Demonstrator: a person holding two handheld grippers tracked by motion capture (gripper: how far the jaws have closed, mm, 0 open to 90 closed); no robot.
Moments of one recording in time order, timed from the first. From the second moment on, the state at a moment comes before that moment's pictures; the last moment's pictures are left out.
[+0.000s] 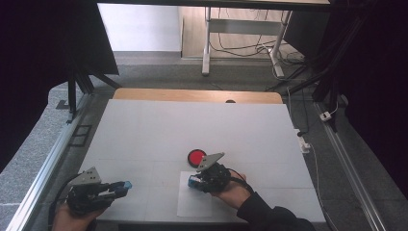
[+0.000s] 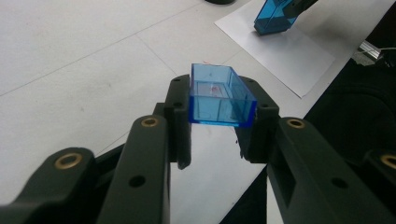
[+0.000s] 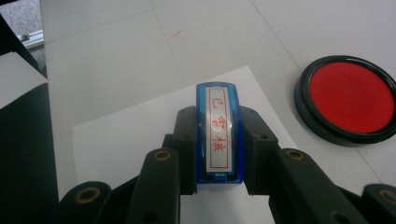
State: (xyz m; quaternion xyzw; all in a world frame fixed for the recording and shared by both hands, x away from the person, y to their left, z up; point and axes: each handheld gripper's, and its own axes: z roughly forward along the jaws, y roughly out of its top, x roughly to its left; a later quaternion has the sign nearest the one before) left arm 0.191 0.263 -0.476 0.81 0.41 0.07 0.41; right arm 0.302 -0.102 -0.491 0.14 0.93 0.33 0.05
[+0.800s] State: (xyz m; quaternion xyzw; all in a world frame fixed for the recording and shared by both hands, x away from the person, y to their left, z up) left arm 0.191 0.262 -0.476 0.81 0.41 0.07 0.41; right arm 0.293 -0.099 -0.497 0.14 0.93 0.32 0.07
